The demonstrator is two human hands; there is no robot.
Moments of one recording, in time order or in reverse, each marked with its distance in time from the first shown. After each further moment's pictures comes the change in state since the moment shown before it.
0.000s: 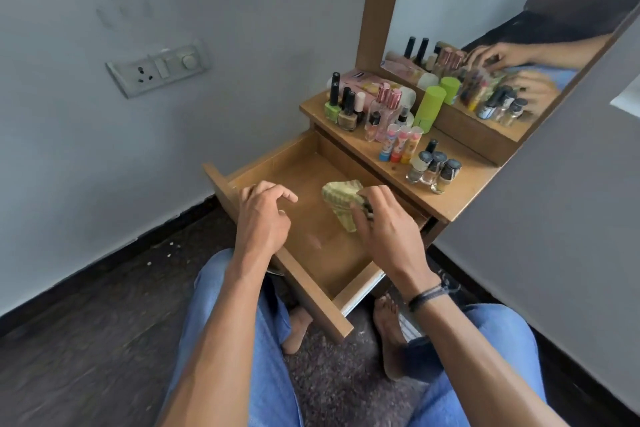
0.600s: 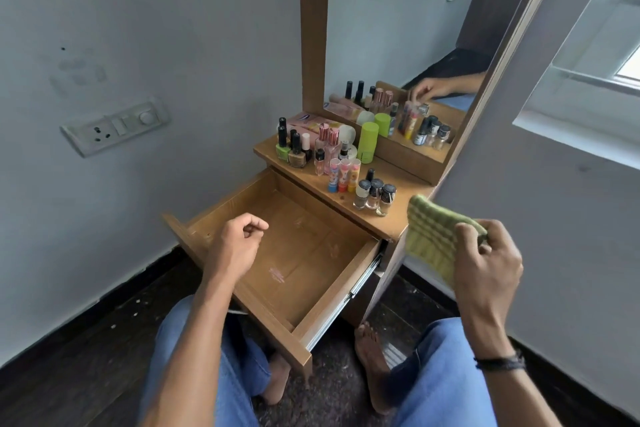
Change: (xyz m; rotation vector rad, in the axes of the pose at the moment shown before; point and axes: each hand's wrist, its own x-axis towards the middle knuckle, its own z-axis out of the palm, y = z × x) left_hand 0.017 0.023 0.004 -0.195 -0.114 -0.102; right_hand -0.059 0.047 -0.129 0.388 0.703 0.667
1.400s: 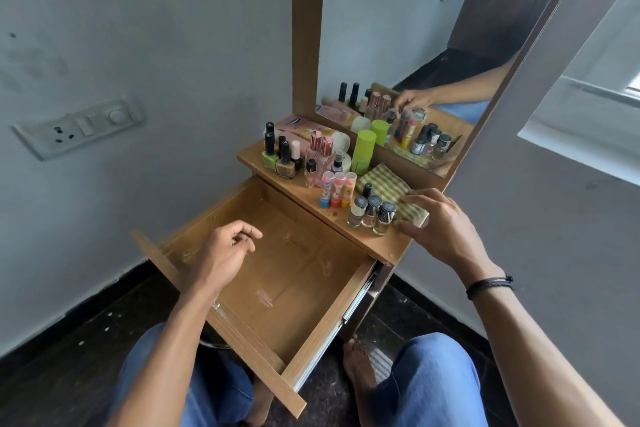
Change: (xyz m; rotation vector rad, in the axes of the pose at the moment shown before) left_hand 0.047 -0.017 0.018 -0.136 -0.132 -0.009; right_hand 0.116 0.040 0.074 -0.626 -0.656 -0.435
